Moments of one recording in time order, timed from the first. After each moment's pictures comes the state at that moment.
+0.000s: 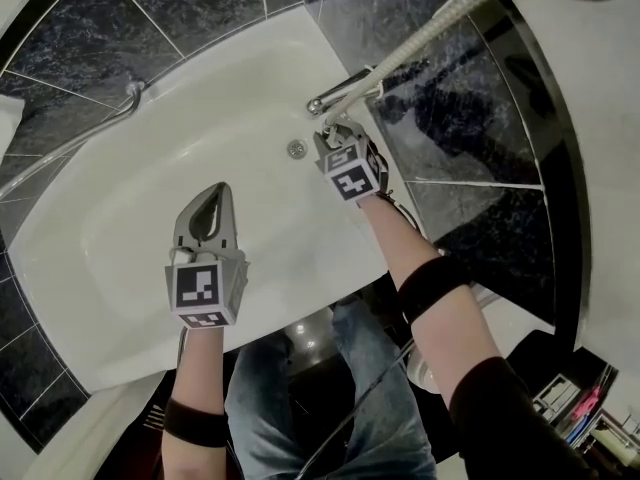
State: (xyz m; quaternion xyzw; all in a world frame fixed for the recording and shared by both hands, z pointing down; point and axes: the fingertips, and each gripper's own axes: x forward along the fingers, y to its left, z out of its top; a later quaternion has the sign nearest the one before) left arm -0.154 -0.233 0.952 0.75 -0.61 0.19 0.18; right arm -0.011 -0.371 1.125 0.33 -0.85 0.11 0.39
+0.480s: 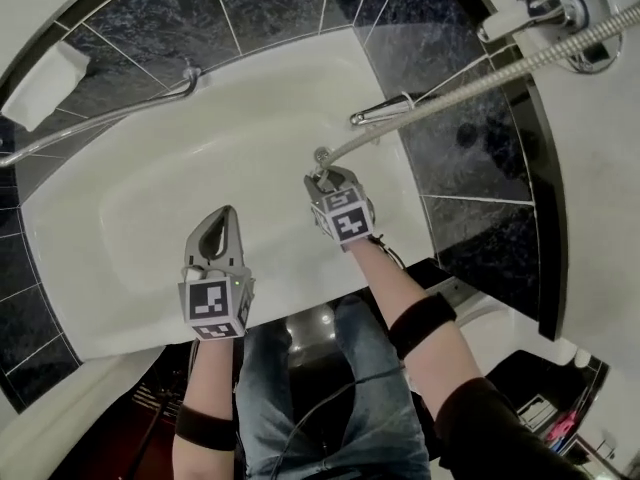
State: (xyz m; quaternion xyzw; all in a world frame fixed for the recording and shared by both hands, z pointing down) left arm -0.222 -0.153 0.905 0.69 -0.67 0.18 0.21; right arm -0.105 -0.258 1.074 0.27 -0.87 0.21 0.35
